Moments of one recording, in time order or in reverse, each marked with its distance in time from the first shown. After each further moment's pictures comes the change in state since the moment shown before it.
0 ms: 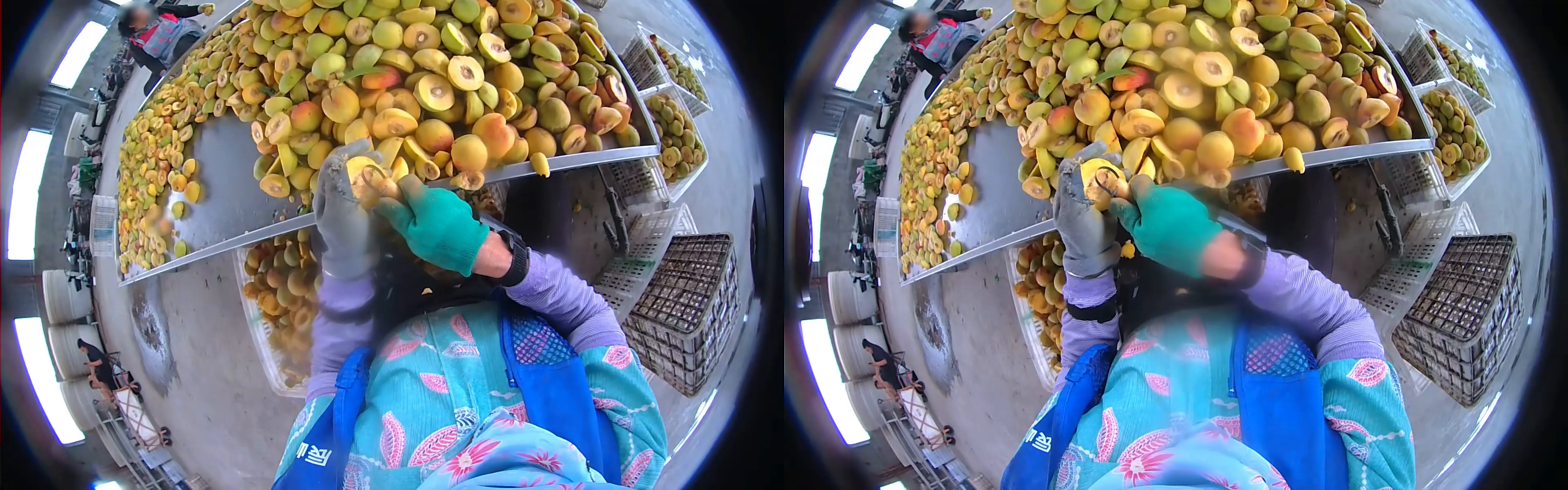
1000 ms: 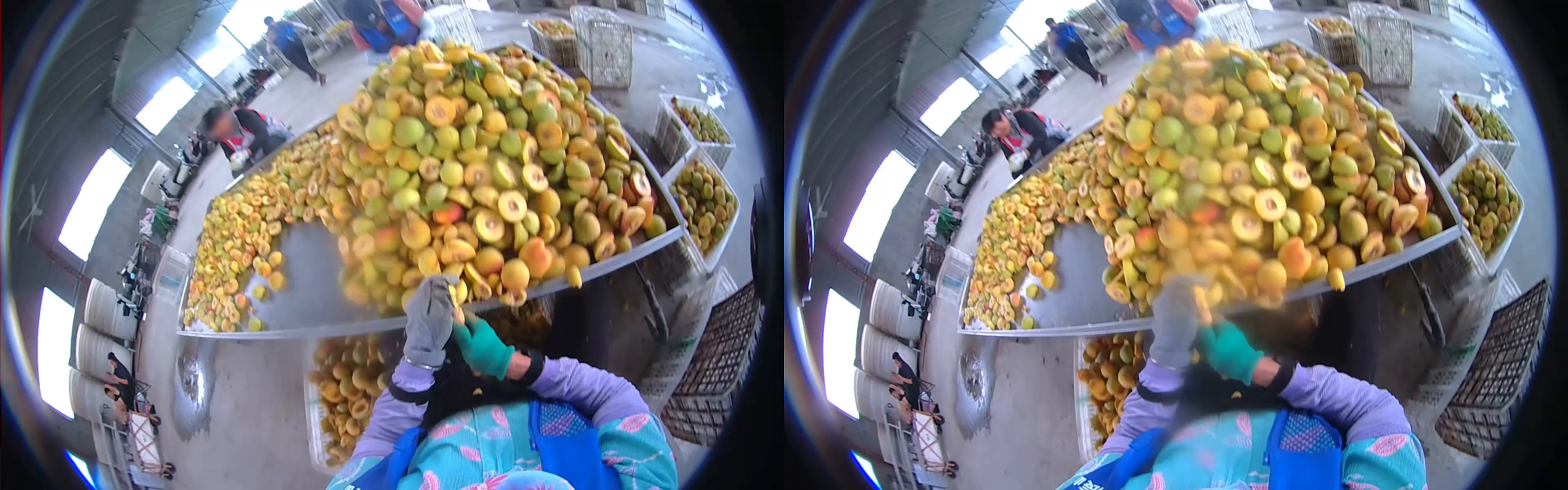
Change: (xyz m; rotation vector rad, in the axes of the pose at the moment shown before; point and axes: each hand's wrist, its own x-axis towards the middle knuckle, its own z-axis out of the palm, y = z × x) left_hand -0.005 -0.008 0.009 0.190 -0.111 -0.033; right_hand -0.016 -0.005 0.011 0.725 -0.185 0.453
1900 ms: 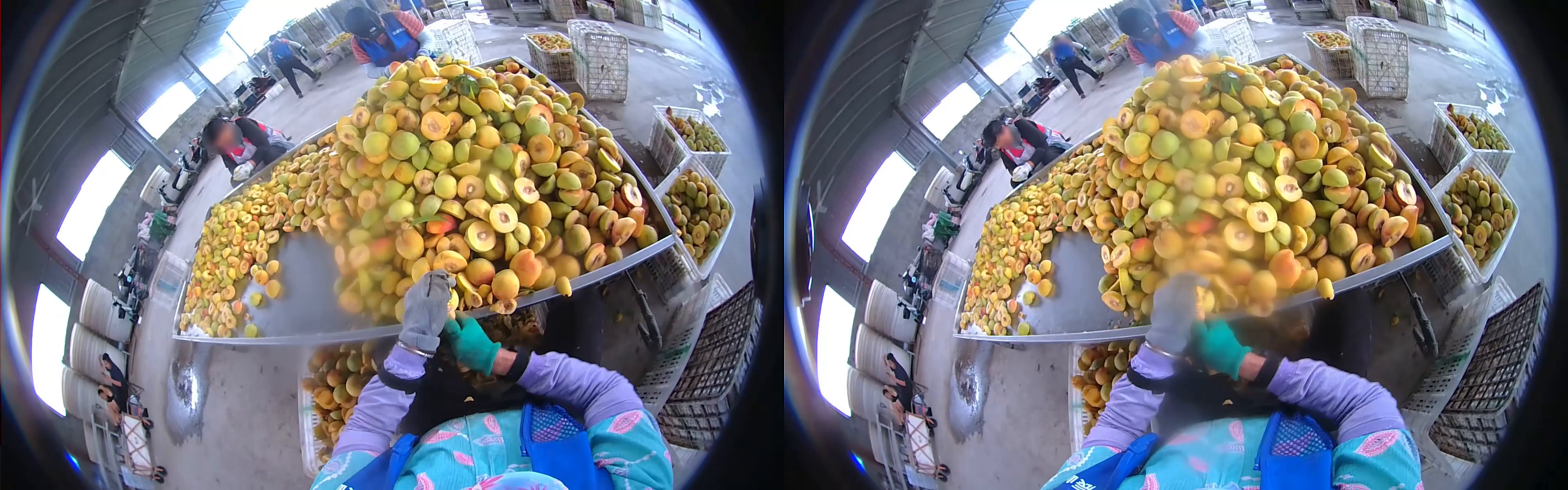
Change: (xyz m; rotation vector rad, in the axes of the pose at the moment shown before) left_hand 0.023 -0.025 0.012 0.319 -0.114 0.027; right_hand 0.049 0.058 -0.003 0.184 -0.031 -0.089
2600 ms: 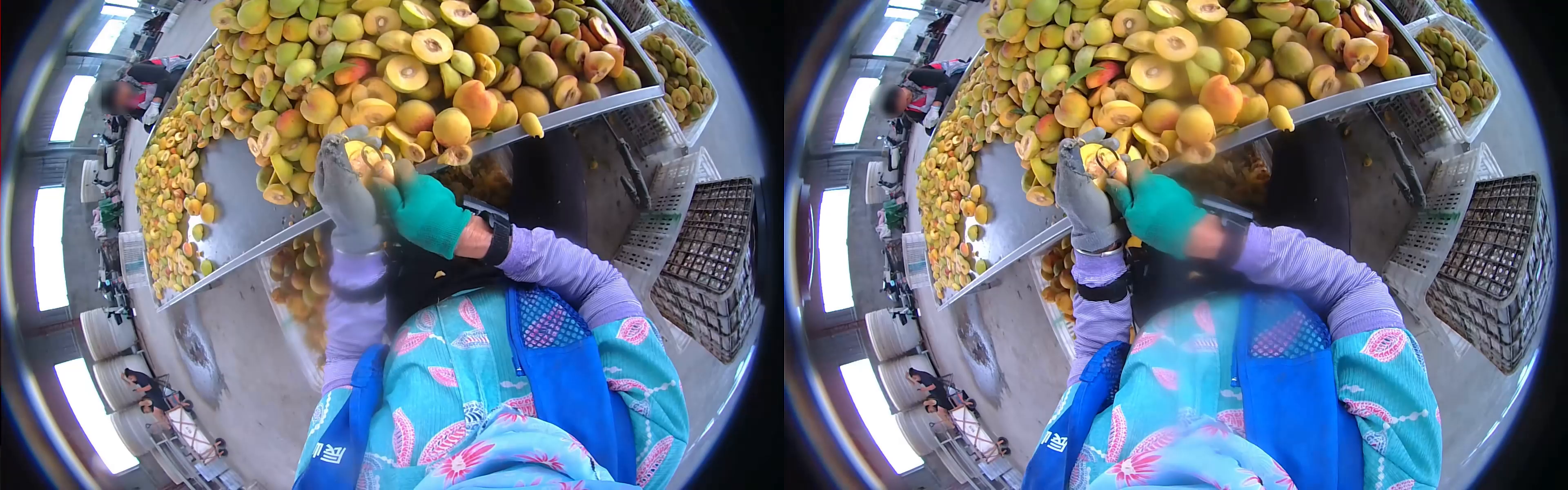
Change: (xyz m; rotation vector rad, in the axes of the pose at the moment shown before) left_hand -0.005 0.022 0.008 -0.751 0.231 -0.178; right_hand -0.028 -0.048 0.009 -0.601 0.337 -0.335
